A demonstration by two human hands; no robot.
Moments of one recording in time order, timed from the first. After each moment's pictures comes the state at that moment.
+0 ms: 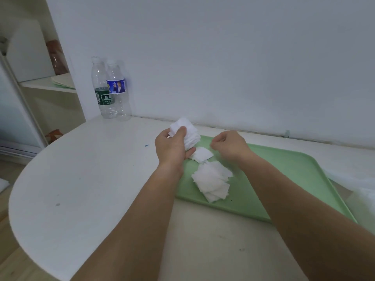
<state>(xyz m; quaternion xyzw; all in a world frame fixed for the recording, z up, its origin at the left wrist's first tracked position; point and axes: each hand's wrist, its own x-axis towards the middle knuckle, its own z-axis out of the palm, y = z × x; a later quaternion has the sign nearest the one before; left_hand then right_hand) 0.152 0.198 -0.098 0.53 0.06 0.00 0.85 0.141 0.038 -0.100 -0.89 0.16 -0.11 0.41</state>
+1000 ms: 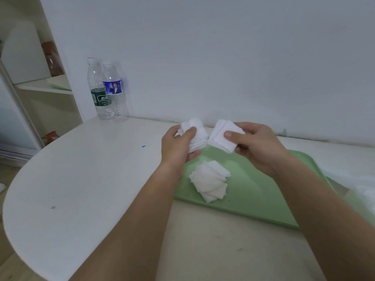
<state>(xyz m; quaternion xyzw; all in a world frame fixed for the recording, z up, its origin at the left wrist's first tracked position) 0.144 0.196 -0.094 0.57 -0.02 -0.06 0.82 0.081 0.017 -0.068 -0.68 0.07 -0.12 0.72</state>
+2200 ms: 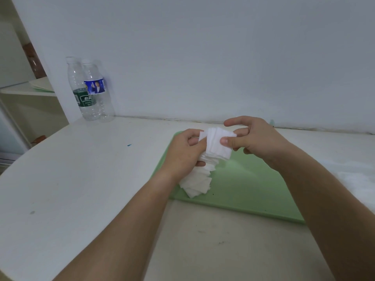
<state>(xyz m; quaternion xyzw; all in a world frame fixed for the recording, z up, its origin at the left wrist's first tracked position) 0.113 0.164 -0.100 0.70 -0.21 -0.09 0.67 0.049 -0.013 -0.055 -0.84 0.10 -0.09 0.53</state>
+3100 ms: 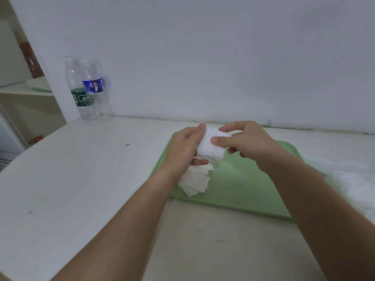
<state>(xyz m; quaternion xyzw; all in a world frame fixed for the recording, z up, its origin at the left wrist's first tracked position) 0.104 0.163 -0.088 0.66 -0.18 -0.12 0.72 0.052 0.000 -0.060 -0.83 0.14 -0.10 0.54</state>
